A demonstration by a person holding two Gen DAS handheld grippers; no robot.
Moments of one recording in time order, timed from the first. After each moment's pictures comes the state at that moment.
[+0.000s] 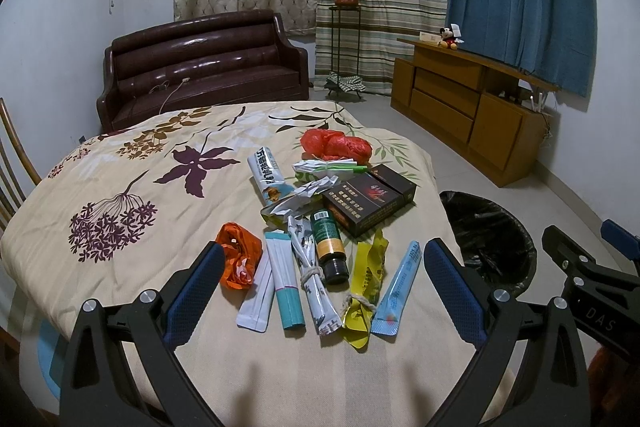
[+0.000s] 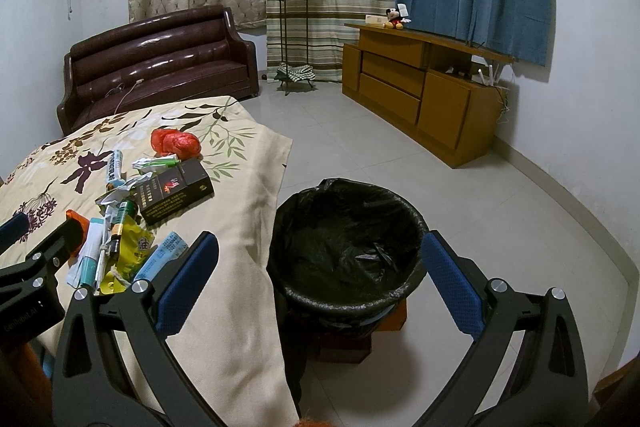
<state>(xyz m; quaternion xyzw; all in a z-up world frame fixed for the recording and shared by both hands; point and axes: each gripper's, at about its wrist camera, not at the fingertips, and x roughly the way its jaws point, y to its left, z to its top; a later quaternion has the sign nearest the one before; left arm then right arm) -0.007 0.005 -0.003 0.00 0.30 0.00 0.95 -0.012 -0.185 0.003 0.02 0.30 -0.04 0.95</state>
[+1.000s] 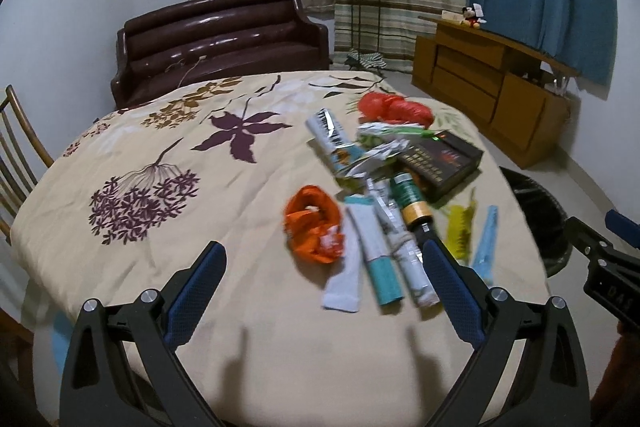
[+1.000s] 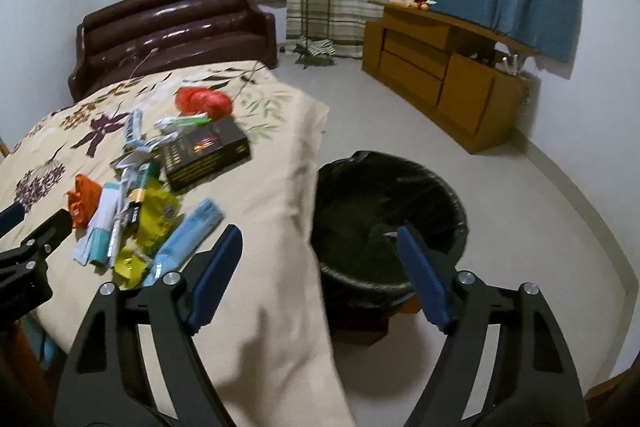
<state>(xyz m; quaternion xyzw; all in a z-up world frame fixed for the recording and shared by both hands) -0.004 0.058 -0.029 0.01 0.35 0.03 0.94 0.003 -0.138 -0.023 0.00 0.35 -0.01 0.94</state>
